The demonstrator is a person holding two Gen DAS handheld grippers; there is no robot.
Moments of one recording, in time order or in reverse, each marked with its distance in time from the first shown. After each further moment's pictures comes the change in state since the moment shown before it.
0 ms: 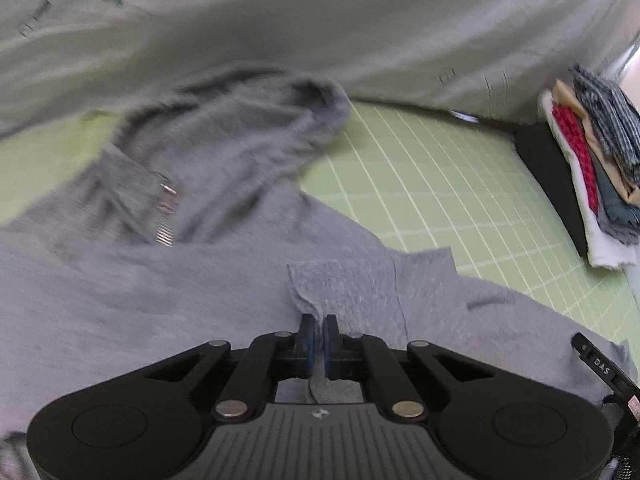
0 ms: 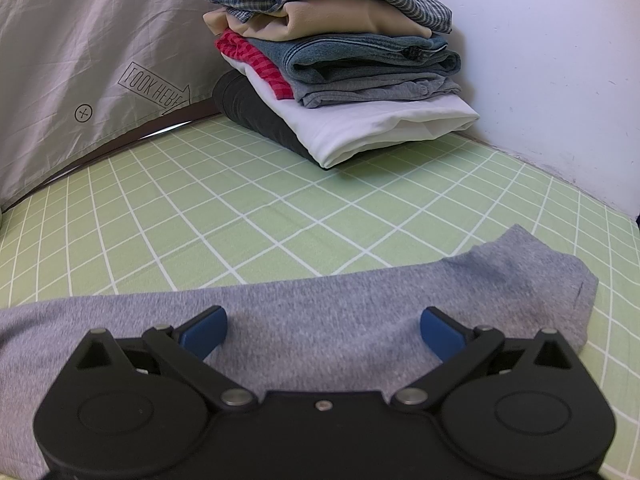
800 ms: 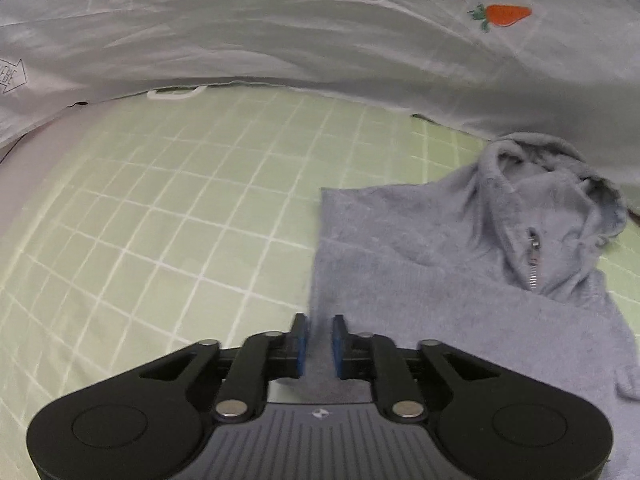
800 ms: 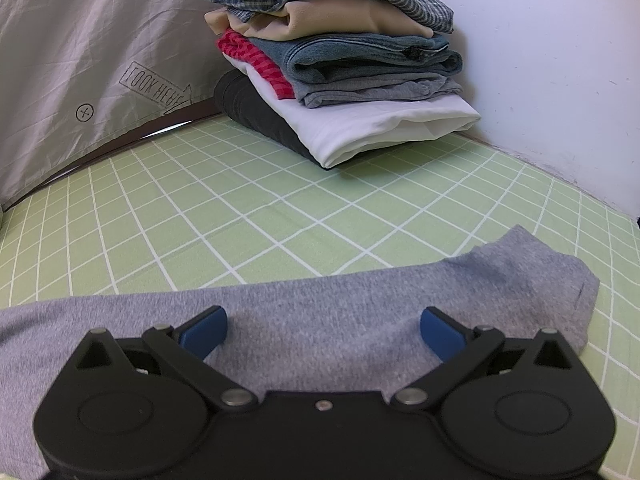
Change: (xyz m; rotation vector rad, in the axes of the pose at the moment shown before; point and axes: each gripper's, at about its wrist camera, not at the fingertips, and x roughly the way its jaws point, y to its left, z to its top) left arm -0.051 0.183 -0.021 -0.361 -0.041 0.408; right arm -0.001 -0.001 0.000 -0.007 0.002 0.012
